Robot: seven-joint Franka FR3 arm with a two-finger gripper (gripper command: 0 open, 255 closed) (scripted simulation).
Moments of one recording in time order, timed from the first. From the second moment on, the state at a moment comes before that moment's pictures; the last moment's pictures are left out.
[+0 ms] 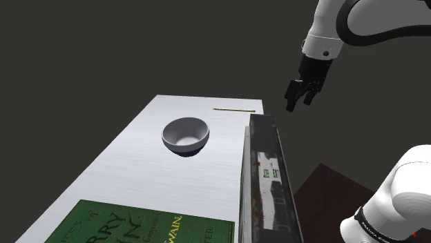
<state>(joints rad) 0.01 -0.76 0.04 -2.39 0.09 1.70 0.17</state>
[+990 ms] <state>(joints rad) 0.06 -0.39 0.26 -2.11 0.16 1.80 0.44</state>
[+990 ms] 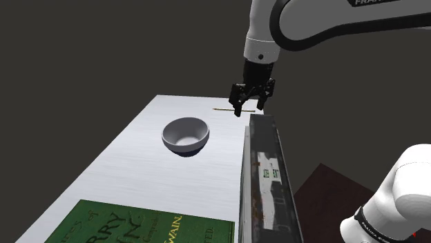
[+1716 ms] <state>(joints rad) 0.10 -0.02 0.41 -1.74 0.06 1.81 0.68</state>
